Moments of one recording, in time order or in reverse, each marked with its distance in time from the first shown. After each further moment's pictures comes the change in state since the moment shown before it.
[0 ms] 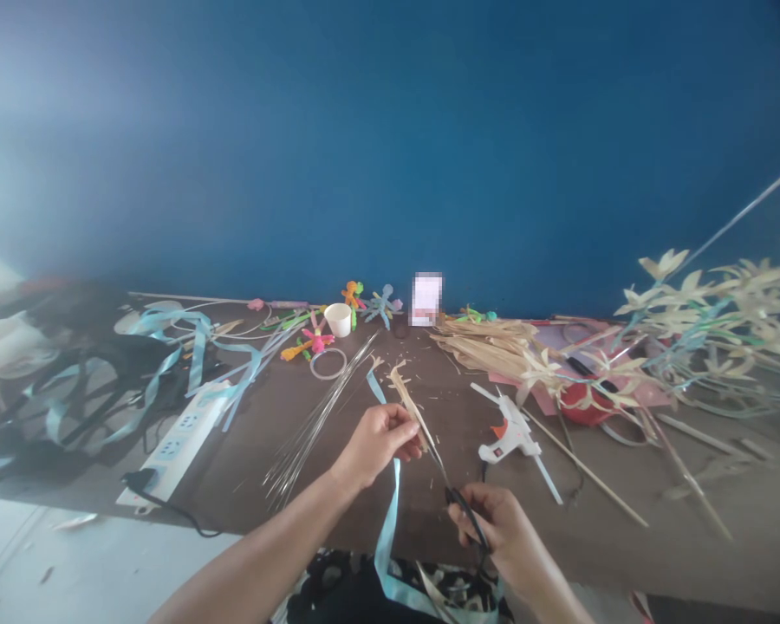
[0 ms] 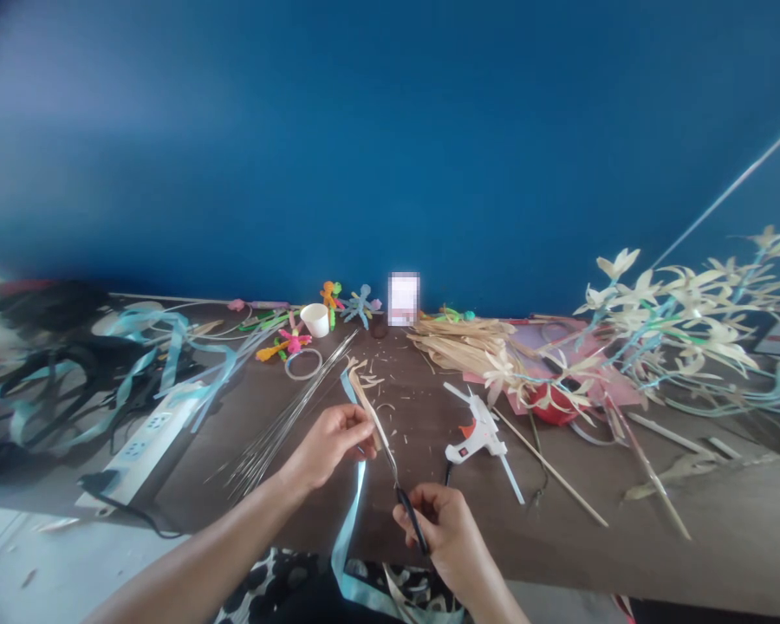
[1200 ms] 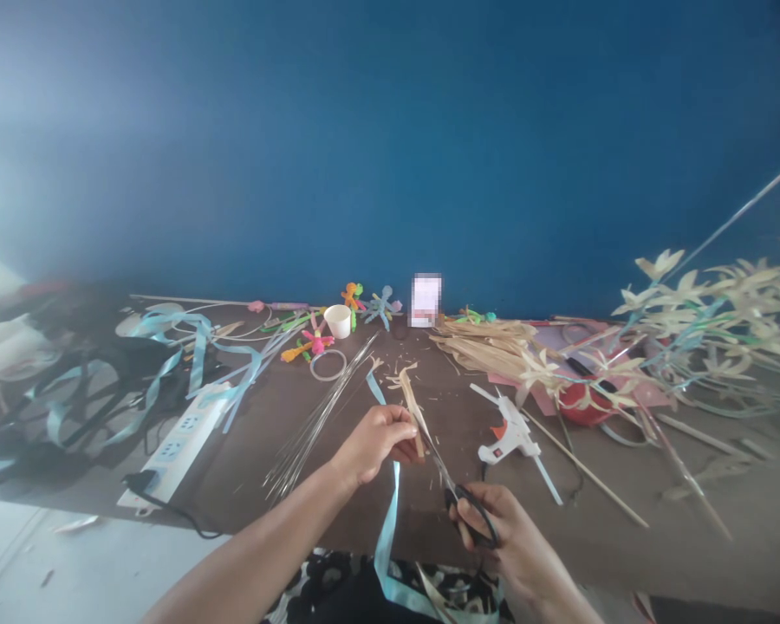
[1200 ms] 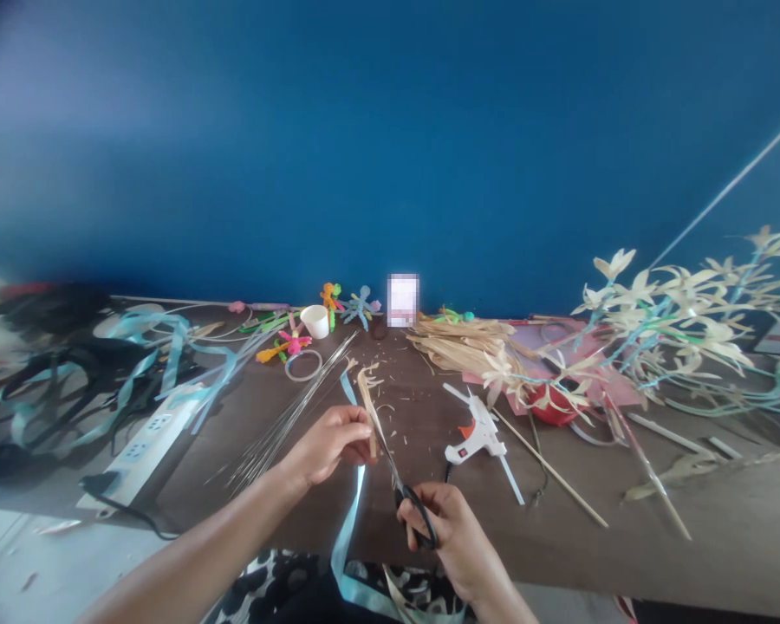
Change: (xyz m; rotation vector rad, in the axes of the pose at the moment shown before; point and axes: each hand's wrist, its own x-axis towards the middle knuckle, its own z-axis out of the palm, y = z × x) left_hand 0.004 0.003 -0.002 -0.066 -0.112 -0.125; right_hand -0.004 0.004 -0.008 0.200 -0.117 0.057
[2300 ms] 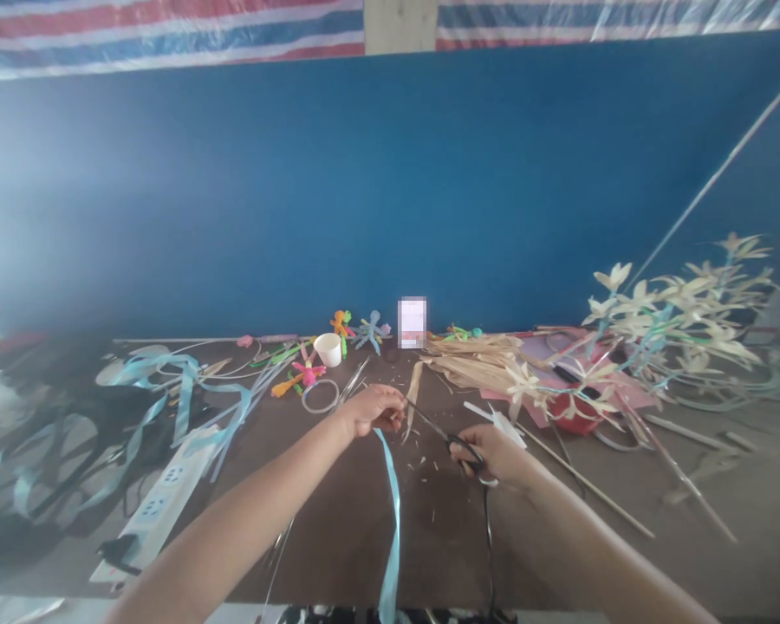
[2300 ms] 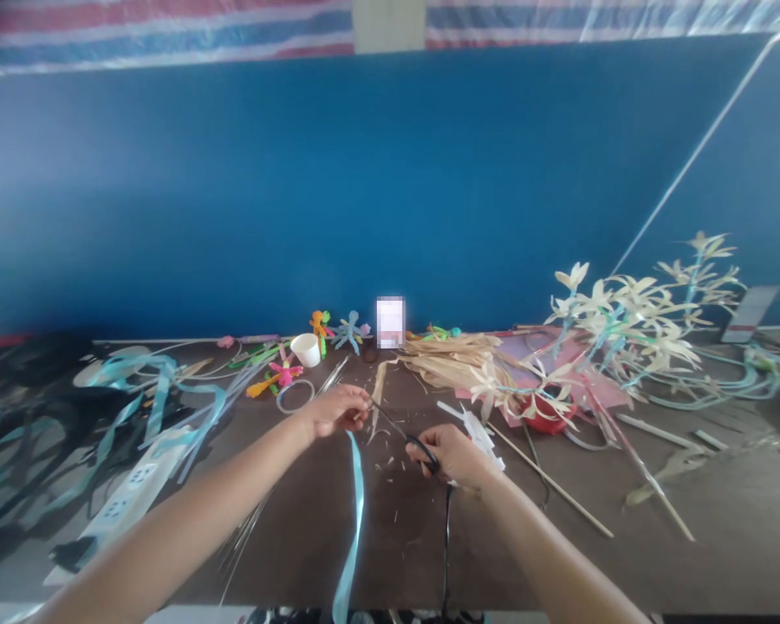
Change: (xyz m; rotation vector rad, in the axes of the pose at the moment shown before) left_hand 0.083 0.035 -0.045 0.047 -0.061 -0.157; right_hand 0.082 -0.045 -0.051 -0.263 -0.066 -0.045
